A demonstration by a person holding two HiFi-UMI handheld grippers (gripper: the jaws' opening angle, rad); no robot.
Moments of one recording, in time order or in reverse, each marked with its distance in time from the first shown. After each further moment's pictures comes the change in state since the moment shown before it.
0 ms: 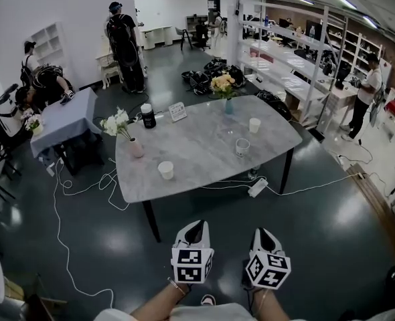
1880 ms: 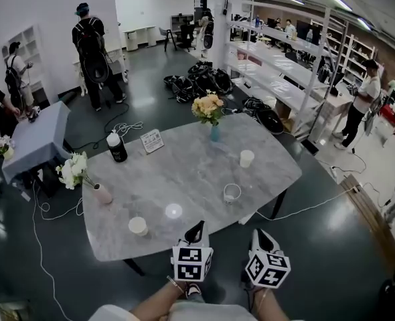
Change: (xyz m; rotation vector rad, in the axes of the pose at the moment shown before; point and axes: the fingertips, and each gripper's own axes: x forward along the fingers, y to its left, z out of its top) left arm 0.299 0.057 0.080 0.000 0.040 -0.088; right arm 0.272 -0.065 0.108 0.014 0.016 -0.052
